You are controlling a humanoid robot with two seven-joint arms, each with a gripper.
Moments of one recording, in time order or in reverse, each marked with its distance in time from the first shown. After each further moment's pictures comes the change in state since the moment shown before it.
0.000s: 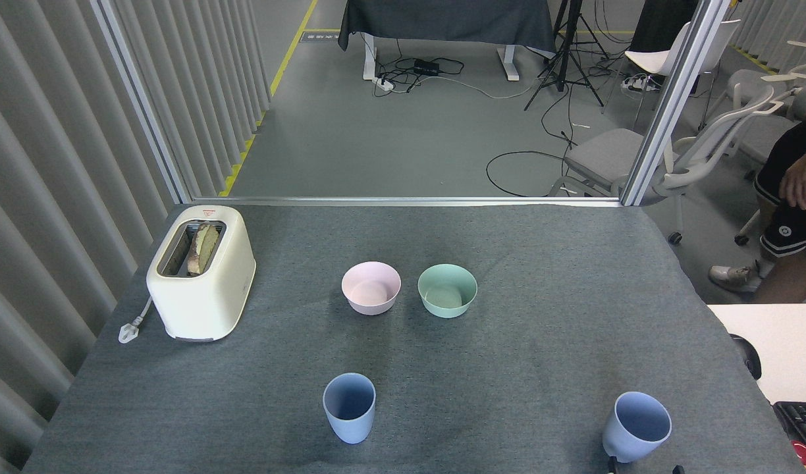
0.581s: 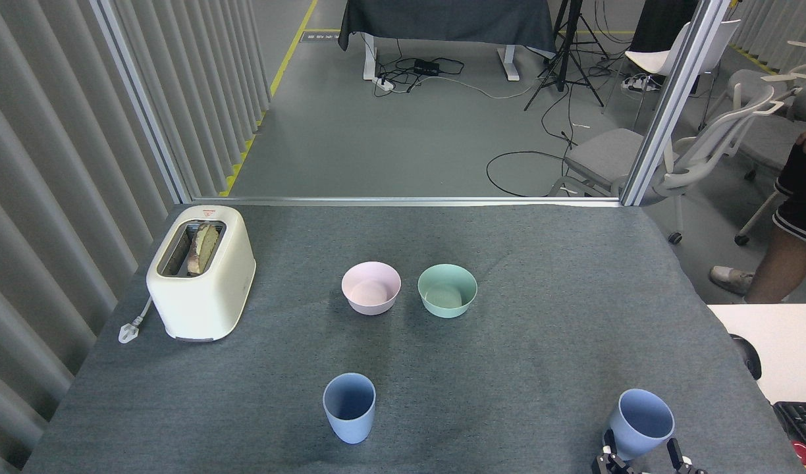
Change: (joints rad) left arm 0.001 0.002 -0.001 0.000 0.004 0.001 0.001; right arm -0.094 -0.014 0.003 0.065 0.001 -0.003 0.012
